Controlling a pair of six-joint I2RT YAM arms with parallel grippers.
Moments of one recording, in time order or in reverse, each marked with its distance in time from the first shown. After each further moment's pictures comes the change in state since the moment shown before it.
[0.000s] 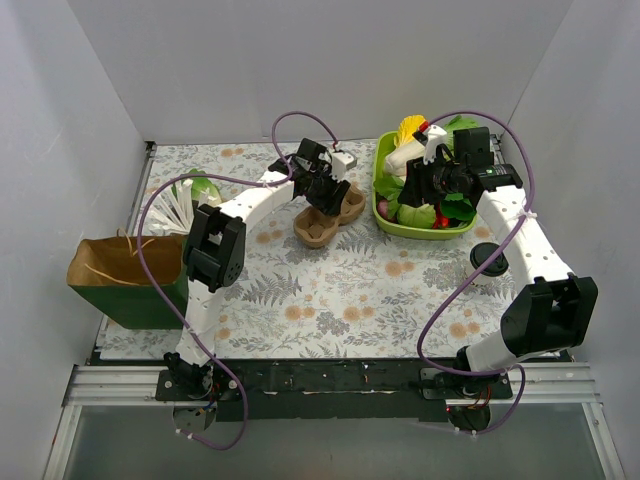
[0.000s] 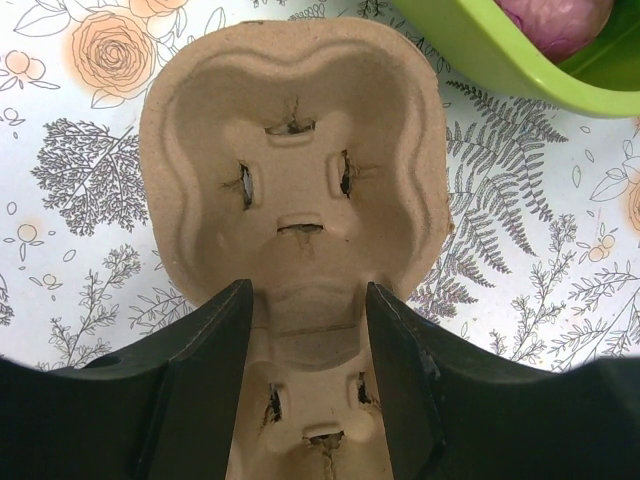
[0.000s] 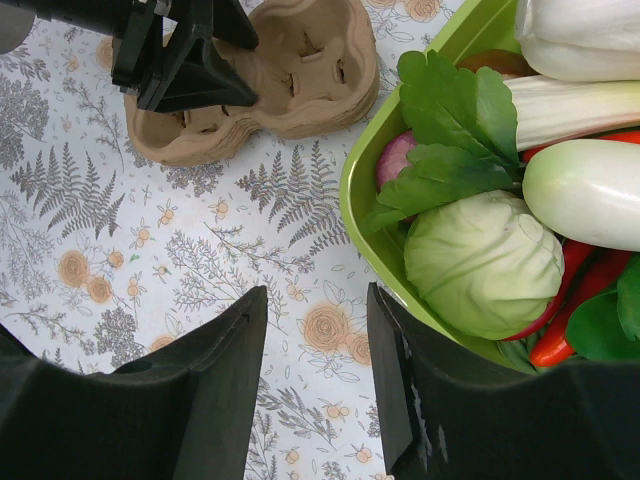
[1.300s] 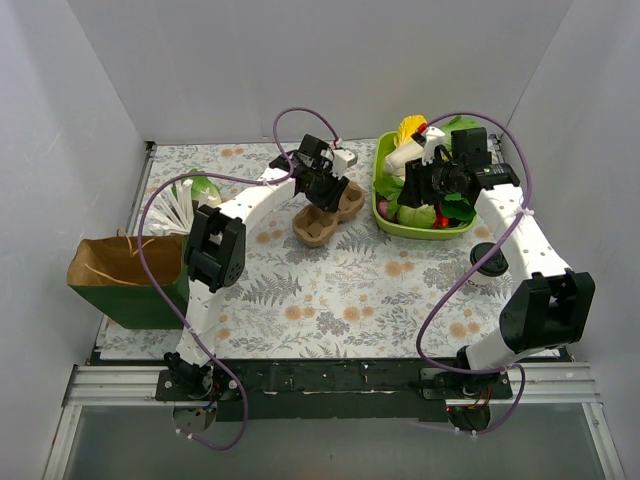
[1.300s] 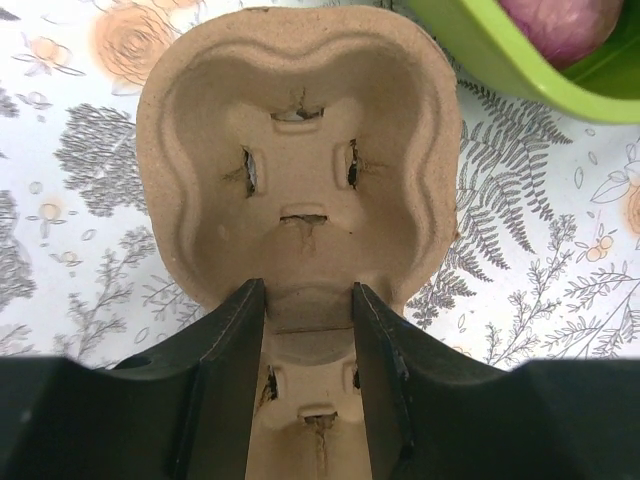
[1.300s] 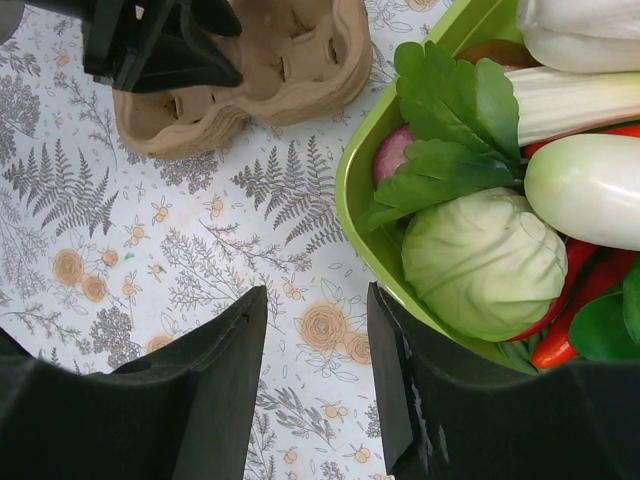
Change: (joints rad) left arm -0.006 0.004 0.031 -0.043 -0.043 -0.018; right arm 0.000 0.019 -0.001 0.001 0.004 -0.003
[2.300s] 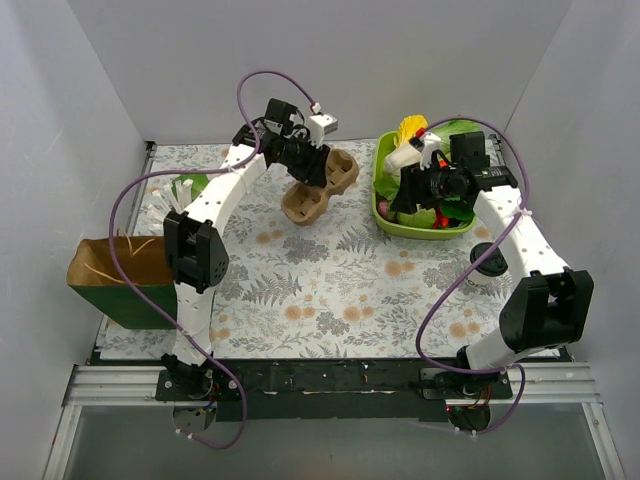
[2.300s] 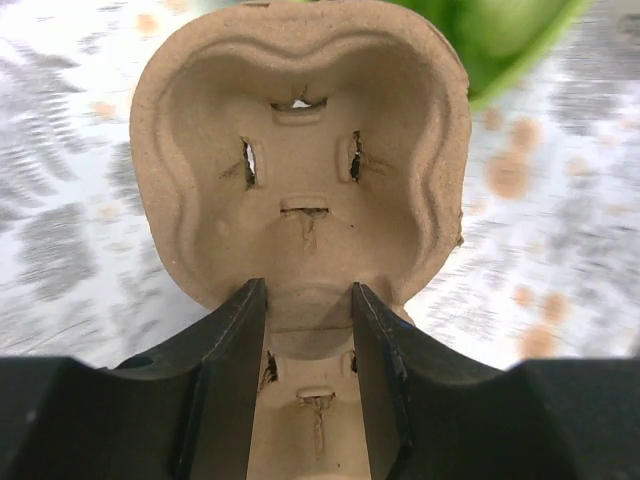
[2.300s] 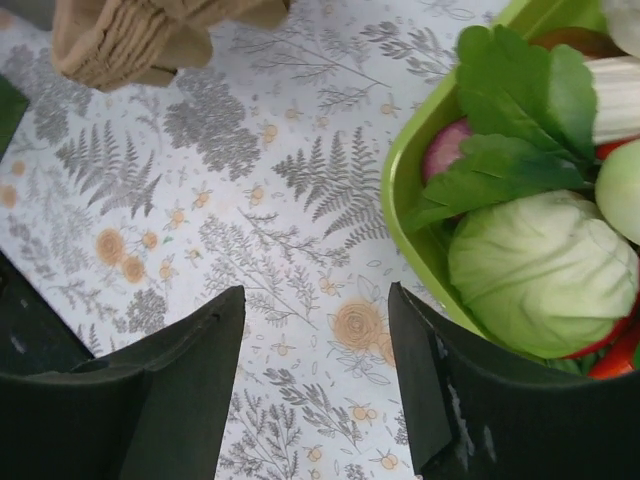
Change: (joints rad) left arm 0.120 -0.071 0.267 -0.272 0.188 0.074; right arm 0.000 0.001 -0.032 0.003 -0.059 0.007
